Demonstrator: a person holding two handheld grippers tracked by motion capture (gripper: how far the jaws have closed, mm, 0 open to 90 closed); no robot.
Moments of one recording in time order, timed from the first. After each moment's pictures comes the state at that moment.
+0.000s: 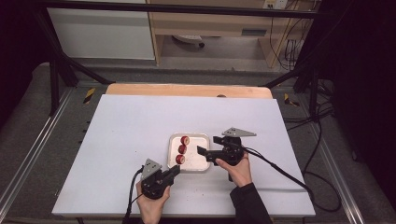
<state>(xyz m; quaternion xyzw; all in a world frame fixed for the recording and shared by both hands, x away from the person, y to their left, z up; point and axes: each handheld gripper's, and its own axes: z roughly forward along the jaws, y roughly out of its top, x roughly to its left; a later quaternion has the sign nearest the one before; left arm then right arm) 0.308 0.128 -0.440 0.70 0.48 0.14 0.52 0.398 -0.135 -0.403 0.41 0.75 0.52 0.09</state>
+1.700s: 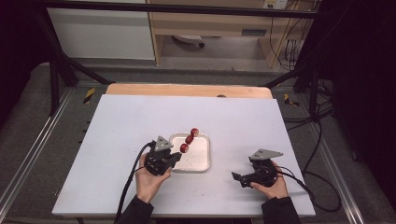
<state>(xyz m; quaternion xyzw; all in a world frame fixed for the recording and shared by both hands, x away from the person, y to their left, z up) 0.367 0.115 -0.399 0.81 0.41 0.13 0.40 0.359 -0.234 -0.450 0.40 0.82 0.40 0.13</state>
